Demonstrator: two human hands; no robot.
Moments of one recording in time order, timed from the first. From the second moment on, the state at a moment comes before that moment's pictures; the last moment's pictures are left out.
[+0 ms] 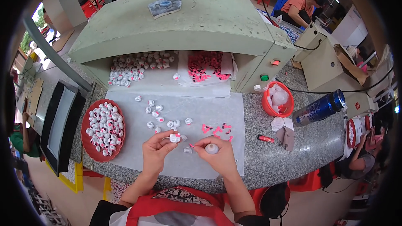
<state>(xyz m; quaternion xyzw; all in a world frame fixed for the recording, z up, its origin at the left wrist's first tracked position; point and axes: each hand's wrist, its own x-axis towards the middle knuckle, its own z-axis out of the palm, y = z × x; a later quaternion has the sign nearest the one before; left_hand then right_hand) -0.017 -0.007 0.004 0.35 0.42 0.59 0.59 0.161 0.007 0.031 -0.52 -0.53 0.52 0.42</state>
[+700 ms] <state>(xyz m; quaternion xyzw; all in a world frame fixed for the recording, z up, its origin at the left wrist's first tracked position) -0.015 -0.014 0.022 0.44 0.36 0.59 0.57 0.133 0.002 0.036 -0.46 -0.54 0.52 0.47</state>
